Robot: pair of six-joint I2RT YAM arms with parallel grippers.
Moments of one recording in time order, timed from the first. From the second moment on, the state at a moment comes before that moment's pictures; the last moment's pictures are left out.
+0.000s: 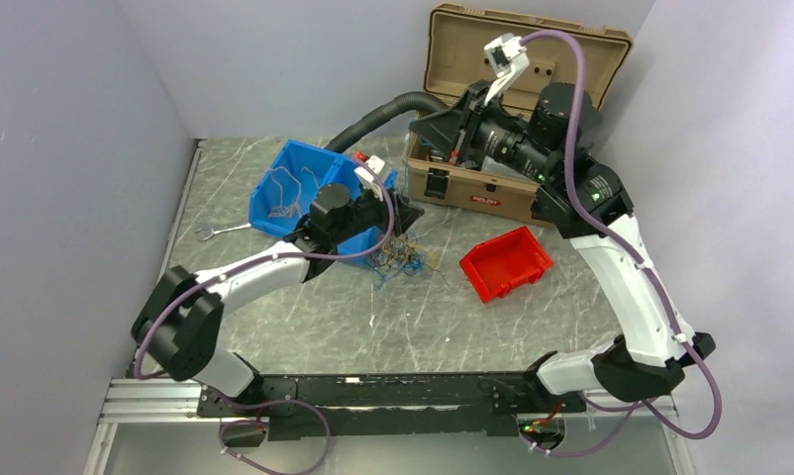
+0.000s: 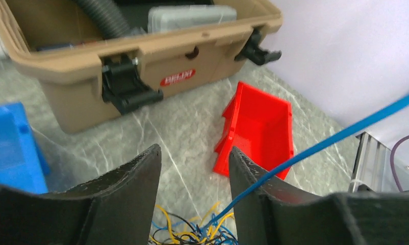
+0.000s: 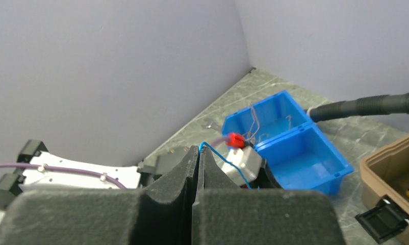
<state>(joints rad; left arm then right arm) -0.68 1.47 0.94 0.51 0.27 -0.29 0.60 1.35 1.87 -0.48 -0.36 0.38</state>
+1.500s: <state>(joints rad) -0.73 0.84 0.59 -0.09 0.07 -0.35 0.58 0.97 1.27 -0.54 0.58 0.26</state>
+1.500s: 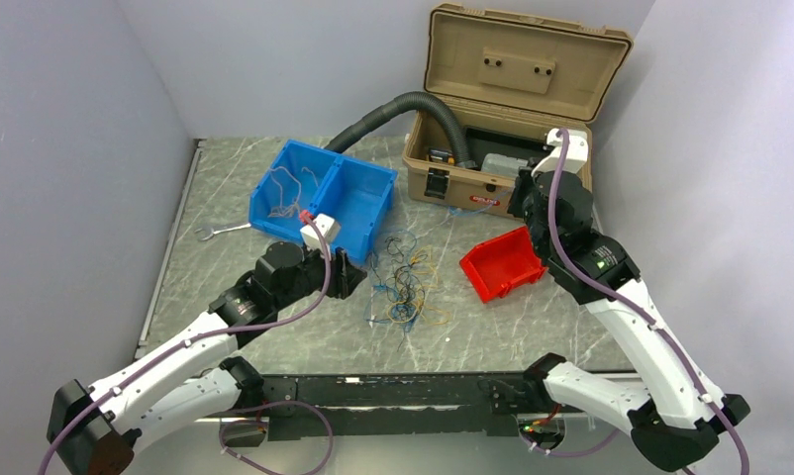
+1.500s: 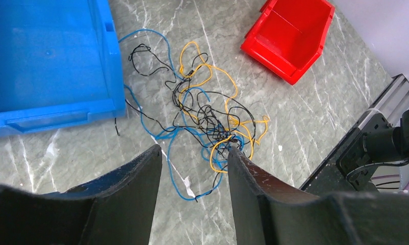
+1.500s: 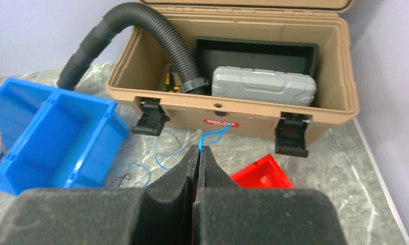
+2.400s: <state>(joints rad) -0.73 0.87 0.59 -0.09 0.09 -0.35 0.53 0.89 1.47 -0.56 0.65 0.23</state>
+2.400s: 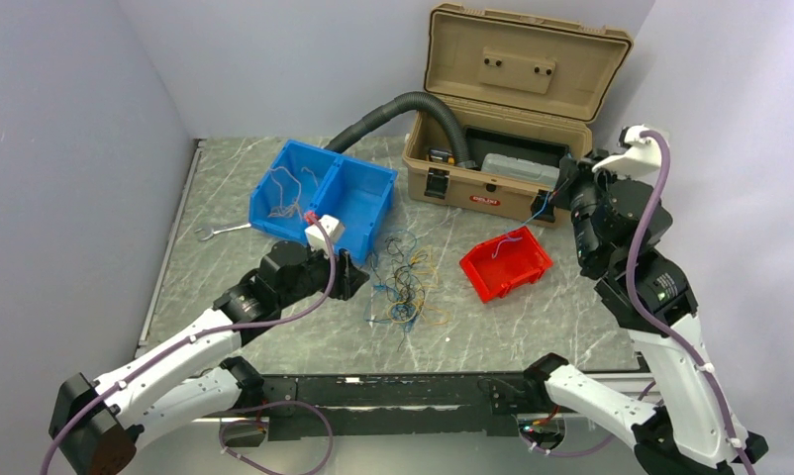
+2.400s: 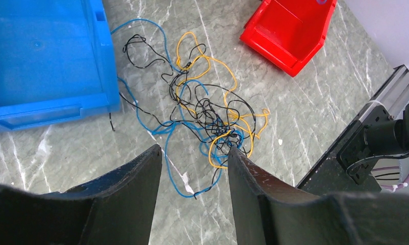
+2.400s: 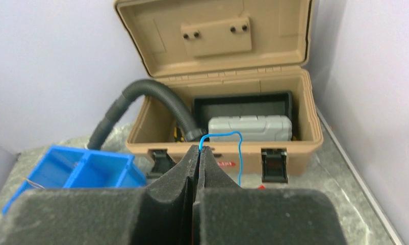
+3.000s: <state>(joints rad) -0.73 0.92 0.59 -0.07 0.11 -0.35 0.51 0.90 1.09 -0.68 0.74 0.41</state>
